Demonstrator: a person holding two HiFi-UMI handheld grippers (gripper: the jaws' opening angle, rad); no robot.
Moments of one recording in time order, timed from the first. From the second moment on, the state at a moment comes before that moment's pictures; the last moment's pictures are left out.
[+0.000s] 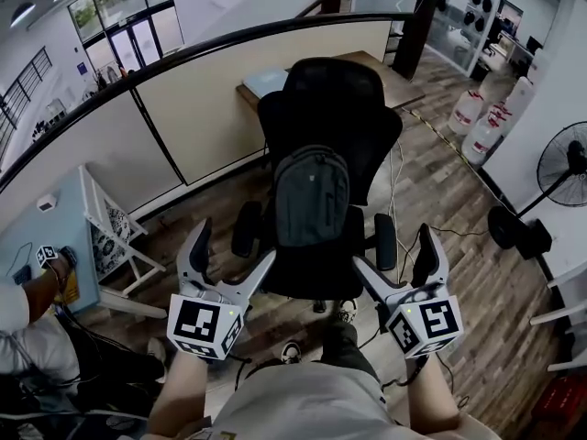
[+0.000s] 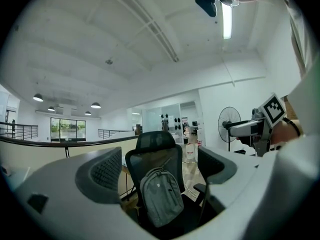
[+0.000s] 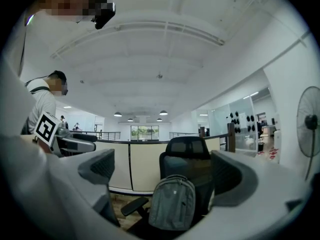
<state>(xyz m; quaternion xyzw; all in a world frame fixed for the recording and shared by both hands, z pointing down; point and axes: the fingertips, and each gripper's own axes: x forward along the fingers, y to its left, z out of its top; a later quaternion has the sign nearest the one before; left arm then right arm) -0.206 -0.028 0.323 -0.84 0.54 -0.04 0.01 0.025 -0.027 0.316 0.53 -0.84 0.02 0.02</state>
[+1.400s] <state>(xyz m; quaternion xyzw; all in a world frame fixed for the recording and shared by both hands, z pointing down) -0.103 -0.260 0.352 -0.73 0.67 -0.09 -0.03 0.139 -0.341 0.367 0.40 -0.91 0.07 0.06</state>
